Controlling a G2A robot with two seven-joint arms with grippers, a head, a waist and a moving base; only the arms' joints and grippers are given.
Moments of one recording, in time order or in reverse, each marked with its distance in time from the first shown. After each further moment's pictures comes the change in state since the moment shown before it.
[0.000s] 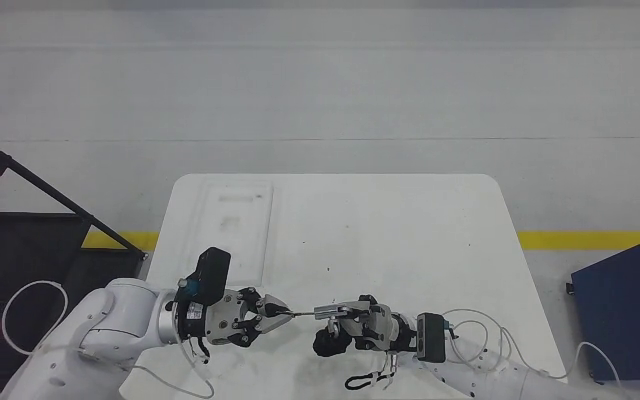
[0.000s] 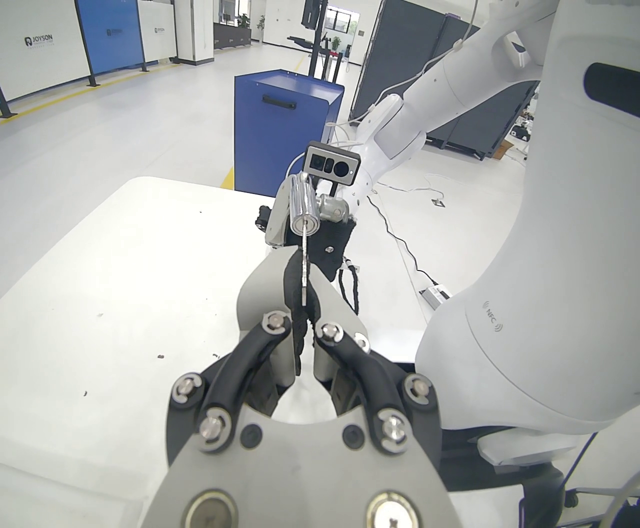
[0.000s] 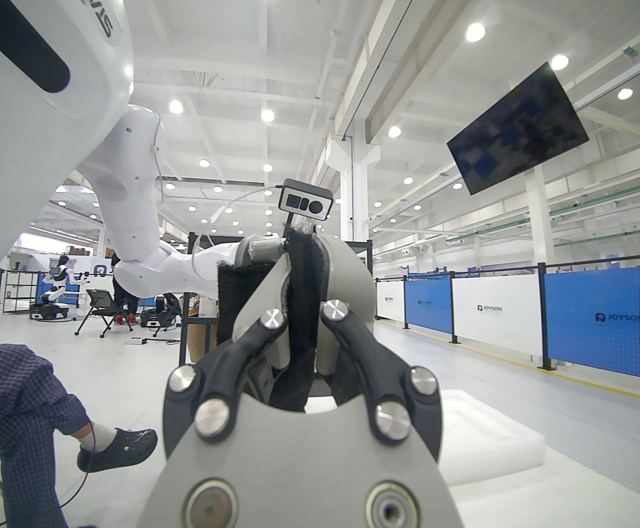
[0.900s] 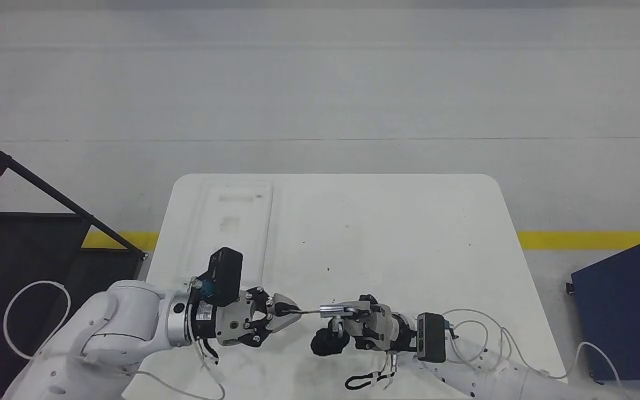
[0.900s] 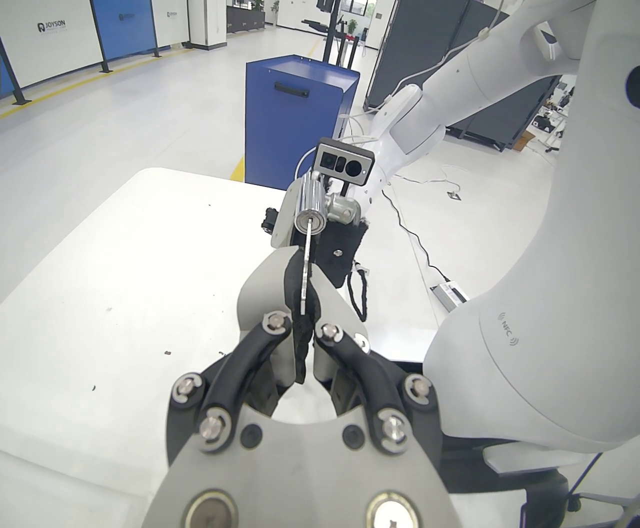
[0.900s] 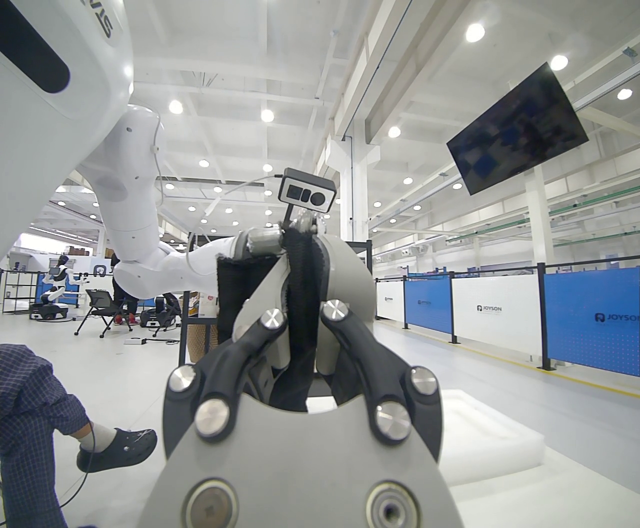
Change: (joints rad) left arm 0.010 -0.006 -0.001 -0.077 0.025 0.108 -0.060; right arm 0.000 0.000 0.000 0.000 0.000 0.000 0.000
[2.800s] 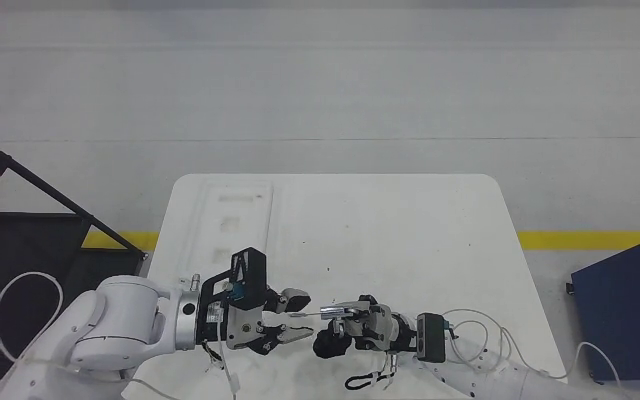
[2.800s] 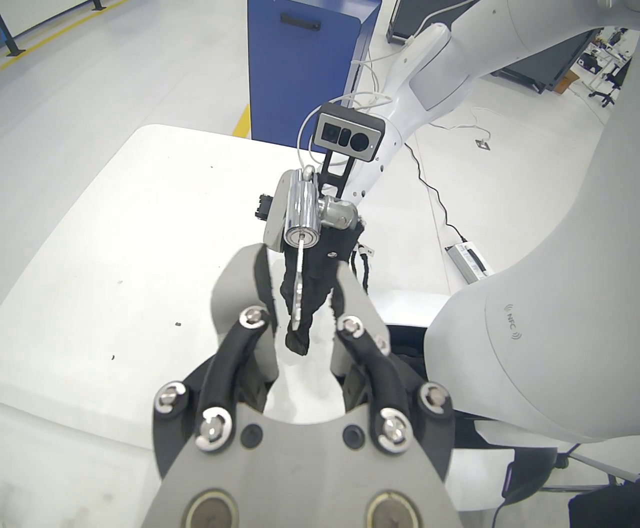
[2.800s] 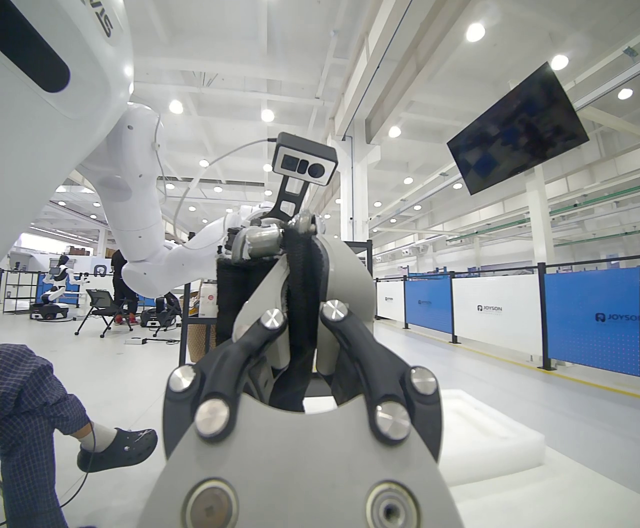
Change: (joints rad) left arm -0.065 0.017 -0.006 -0.127 -0.077 0.180 -0.260; right arm 0.000 0.000 0.000 0.000 0.000 0.000 0.000
